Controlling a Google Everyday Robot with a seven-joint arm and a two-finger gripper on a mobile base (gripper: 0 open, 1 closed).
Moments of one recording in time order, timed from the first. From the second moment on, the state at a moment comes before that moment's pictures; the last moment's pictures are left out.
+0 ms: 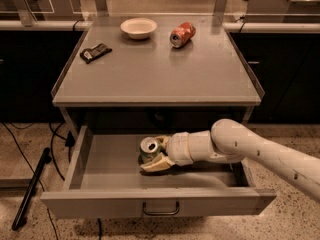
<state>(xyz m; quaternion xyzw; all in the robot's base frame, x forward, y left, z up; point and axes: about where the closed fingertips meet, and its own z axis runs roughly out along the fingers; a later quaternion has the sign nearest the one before) 0.532 0.020 0.640 -0.59 0.61 0.30 0.44</state>
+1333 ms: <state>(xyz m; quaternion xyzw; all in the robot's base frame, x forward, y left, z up) 0.535 0.018 0.629 -0.58 0.61 0.31 0.44</state>
